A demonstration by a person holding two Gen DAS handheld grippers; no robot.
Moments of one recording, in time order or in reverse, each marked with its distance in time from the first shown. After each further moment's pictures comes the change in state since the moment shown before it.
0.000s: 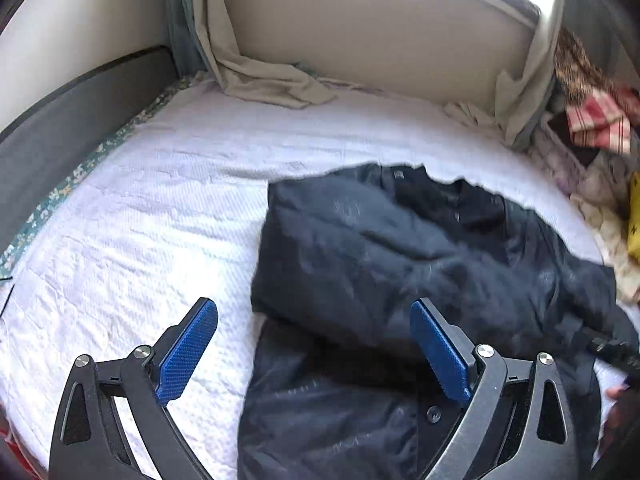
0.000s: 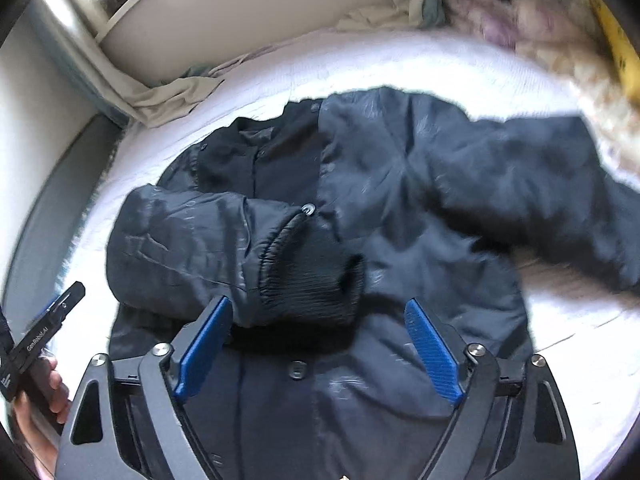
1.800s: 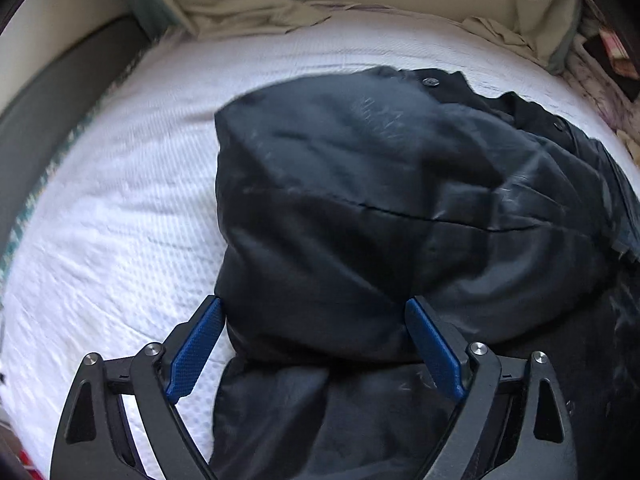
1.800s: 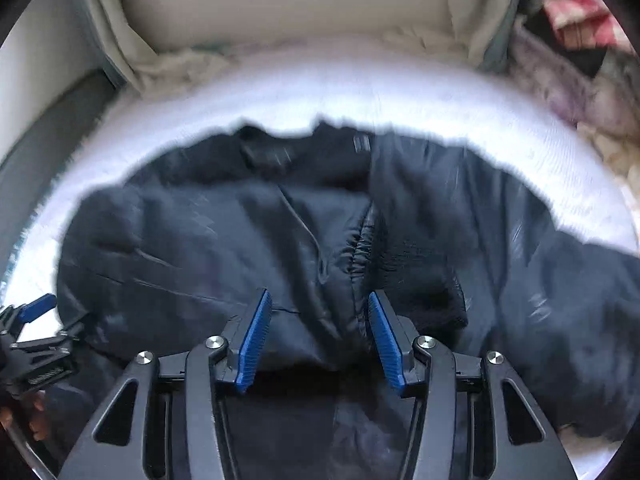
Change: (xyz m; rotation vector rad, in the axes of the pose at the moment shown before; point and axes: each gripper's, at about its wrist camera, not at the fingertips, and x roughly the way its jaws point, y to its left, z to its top) left arm 0.137 -0.027 -0.005 0.108 0.244 0.099; right arm 0.128 0.051 0.074 -0.264 -0.012 -0.174
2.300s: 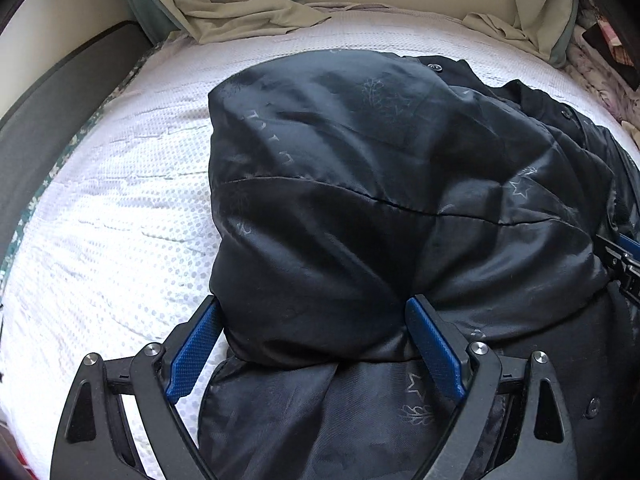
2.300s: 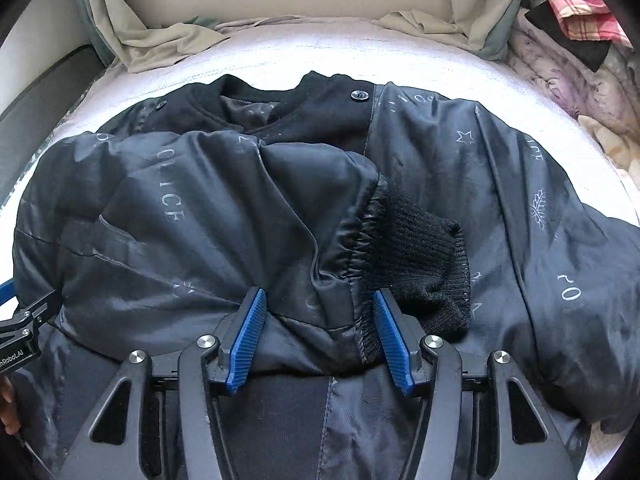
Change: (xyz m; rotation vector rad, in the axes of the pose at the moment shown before) left arm 0.010 -0.014 -0.020 0.020 -0.037 0.042; right arm 0.021 0.006 -0.022 -0.058 -0.027 -0.074
